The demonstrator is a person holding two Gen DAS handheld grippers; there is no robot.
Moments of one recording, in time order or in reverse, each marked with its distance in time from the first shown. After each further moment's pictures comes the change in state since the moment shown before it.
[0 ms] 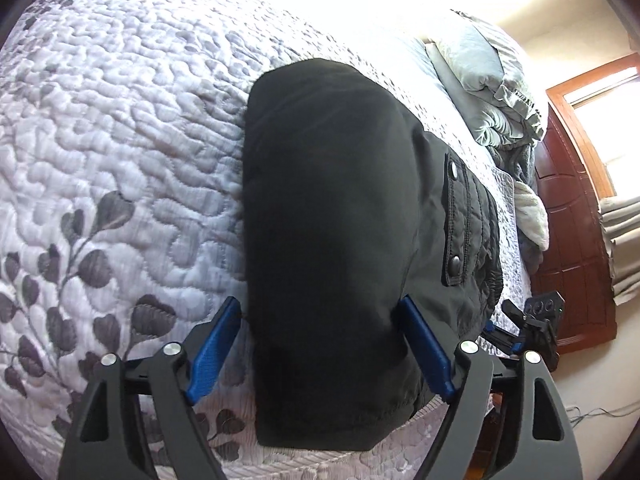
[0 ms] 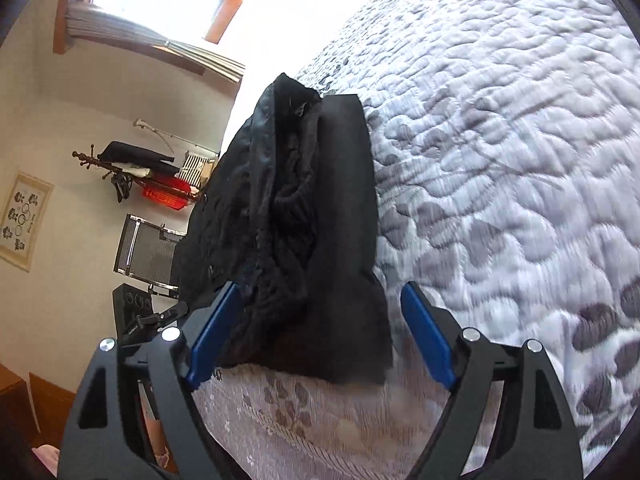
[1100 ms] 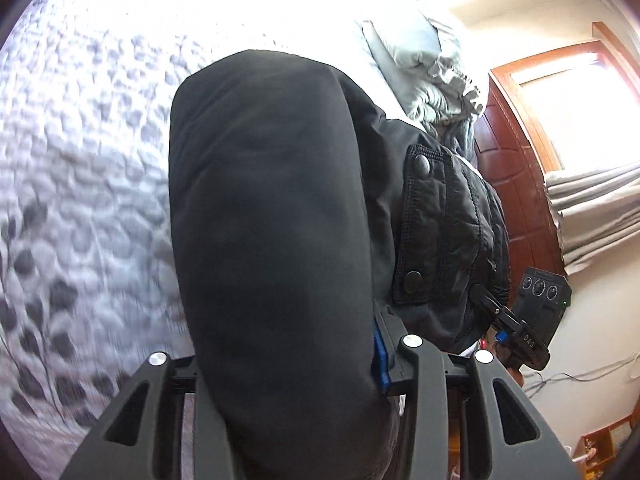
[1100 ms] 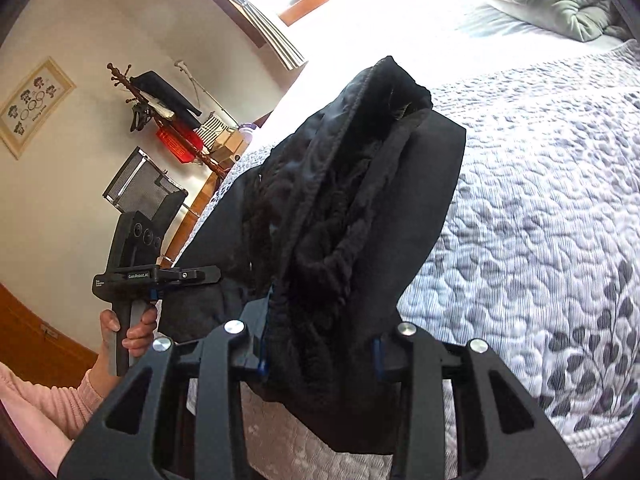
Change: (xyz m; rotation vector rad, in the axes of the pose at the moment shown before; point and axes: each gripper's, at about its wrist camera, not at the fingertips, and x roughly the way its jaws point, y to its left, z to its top) left arm 0.004 -0.068 0.022 0.071 0.075 -0.216; right arm 0.001 0.170 -0.004 -0.389 -0.002 -0.069
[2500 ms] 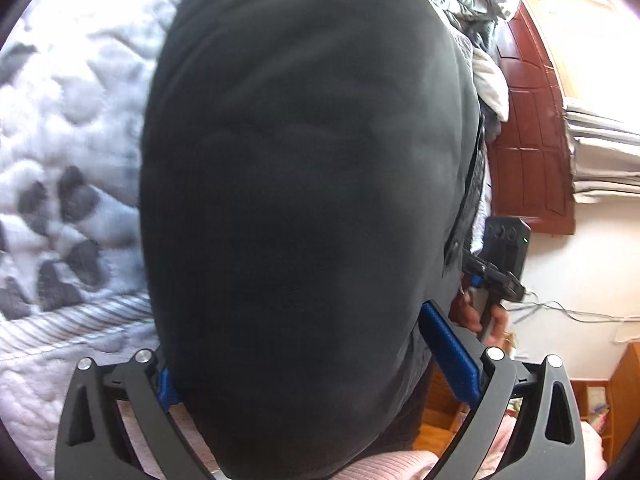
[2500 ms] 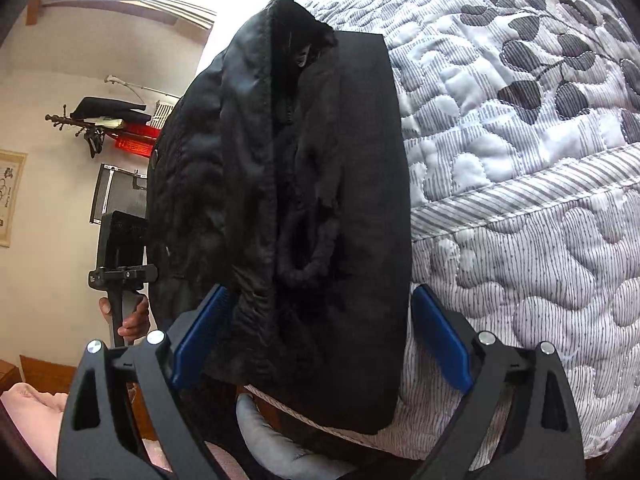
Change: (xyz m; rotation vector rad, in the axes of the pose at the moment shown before) left arm 0.057 0.048 -0.112 -0.053 0.461 -0.061; right arm -0.020 -0.095 -0.173 0.386 0.237 0.042
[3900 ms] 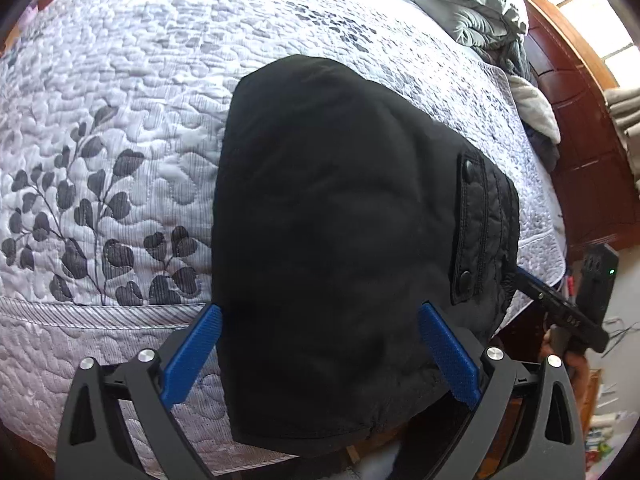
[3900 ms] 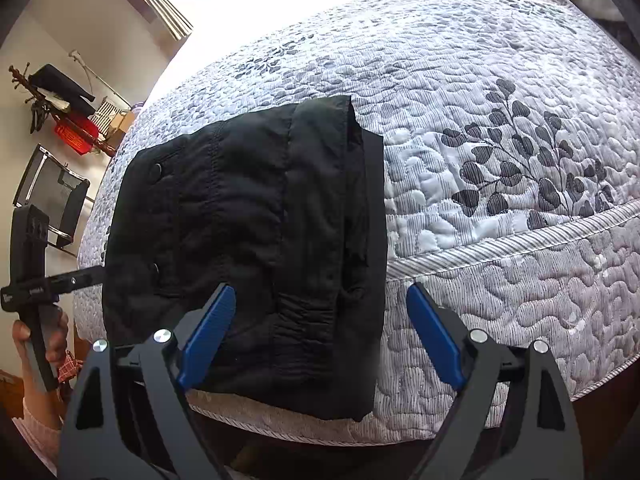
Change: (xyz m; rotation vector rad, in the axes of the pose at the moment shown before) left arm -0.060 -0.044 -0.031 0.065 -0.290 0.380; right arm -0.021 0.063 -0.002 -0.146 -0.181 -0.425
